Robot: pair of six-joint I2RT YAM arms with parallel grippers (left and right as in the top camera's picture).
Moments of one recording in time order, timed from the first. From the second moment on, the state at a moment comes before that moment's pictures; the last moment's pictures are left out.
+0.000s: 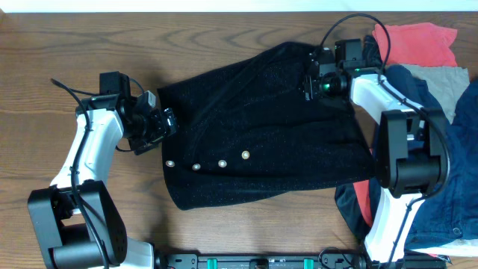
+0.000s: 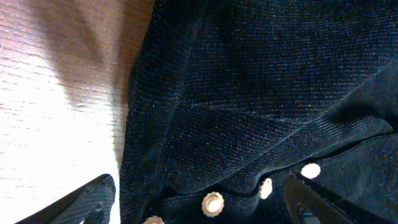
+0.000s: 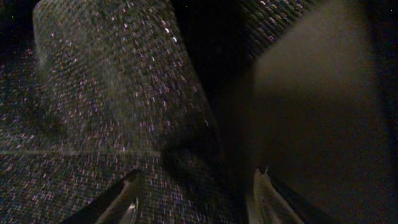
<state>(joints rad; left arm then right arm) 0.13 1.65 1.12 -0.90 0.43 -0.24 0.10 2.15 1.43 -0.35 -0.37 -0.01</state>
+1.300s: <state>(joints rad) 0.13 1.65 1.12 -0.97 0.43 -0.25 -0.07 1.99 1.53 -0.95 -0.02 0.01</state>
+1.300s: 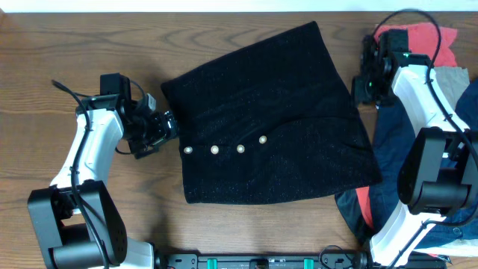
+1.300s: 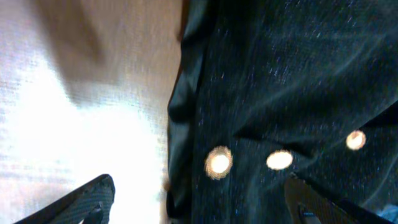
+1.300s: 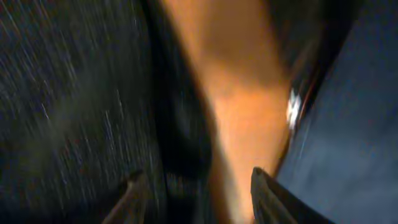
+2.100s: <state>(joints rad) -0.07 1.65 0.90 -0.89 0.44 -0.28 -0.08 1.98 1.31 -1.17 -0.14 0.00</state>
